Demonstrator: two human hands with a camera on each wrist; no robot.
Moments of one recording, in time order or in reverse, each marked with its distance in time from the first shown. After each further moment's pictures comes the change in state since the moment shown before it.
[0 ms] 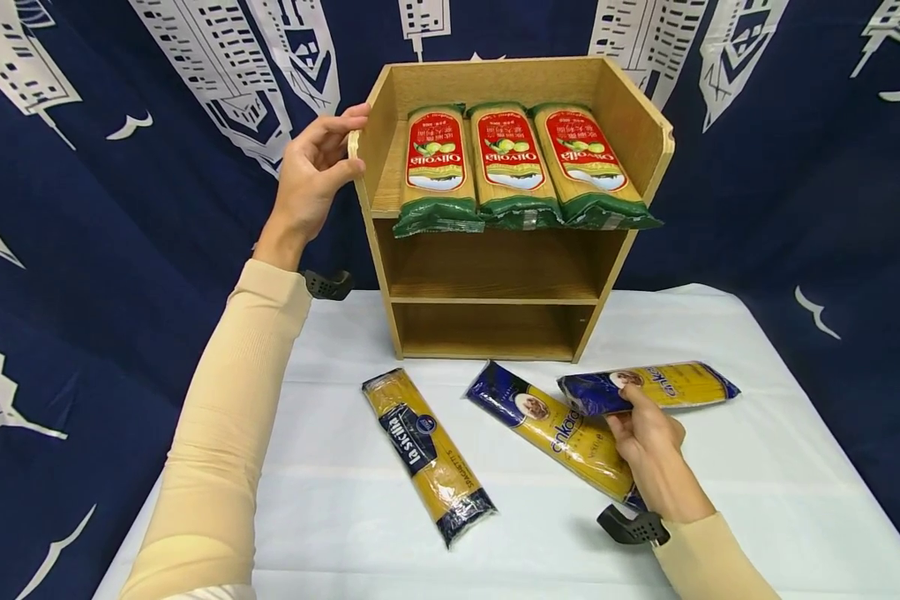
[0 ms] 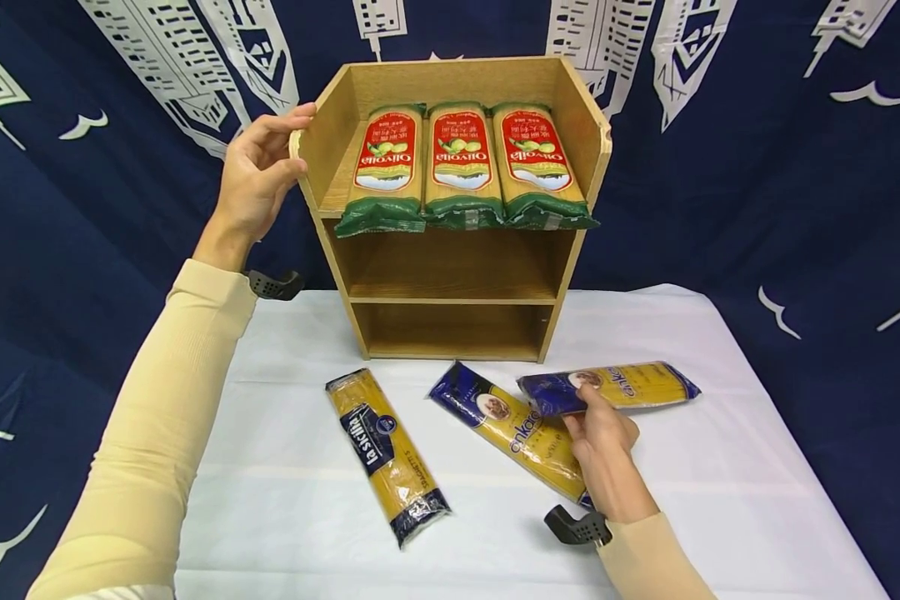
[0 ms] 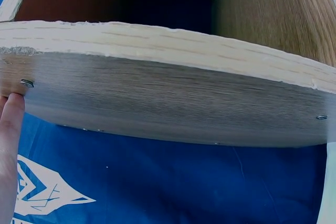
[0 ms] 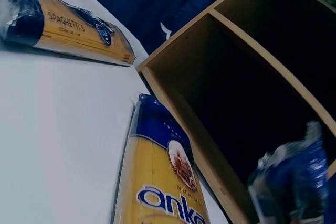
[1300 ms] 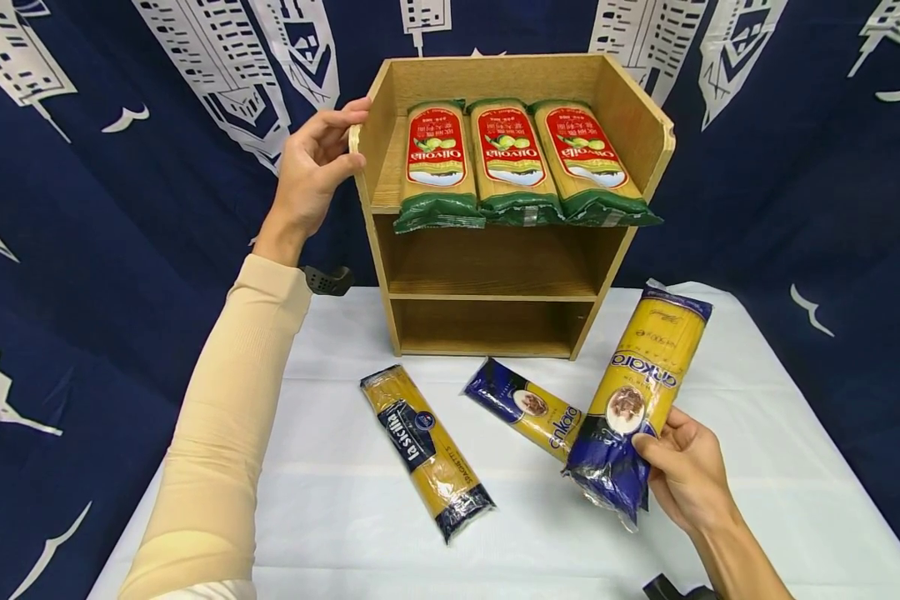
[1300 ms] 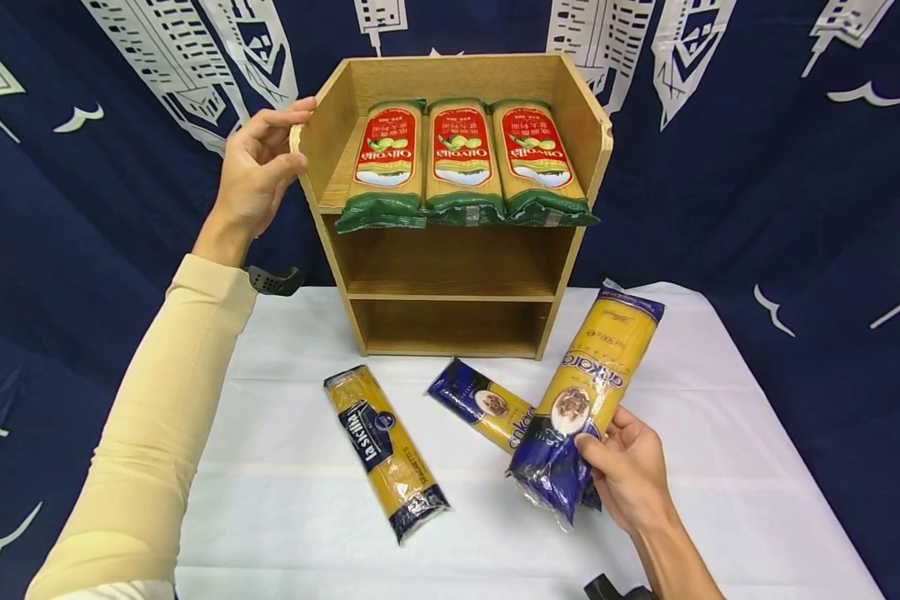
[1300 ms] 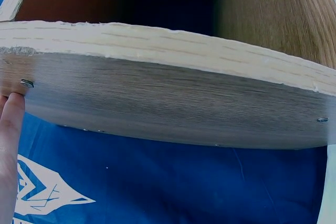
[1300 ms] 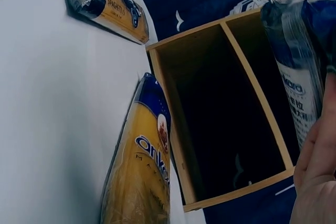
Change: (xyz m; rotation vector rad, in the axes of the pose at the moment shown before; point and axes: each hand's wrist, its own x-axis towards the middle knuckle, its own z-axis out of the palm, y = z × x) left_hand 0.001 0.001 0.001 -0.050 0.007 -0.014; right_hand -0.058 -0.012 -0.058 -0.146 -0.960 -0.403
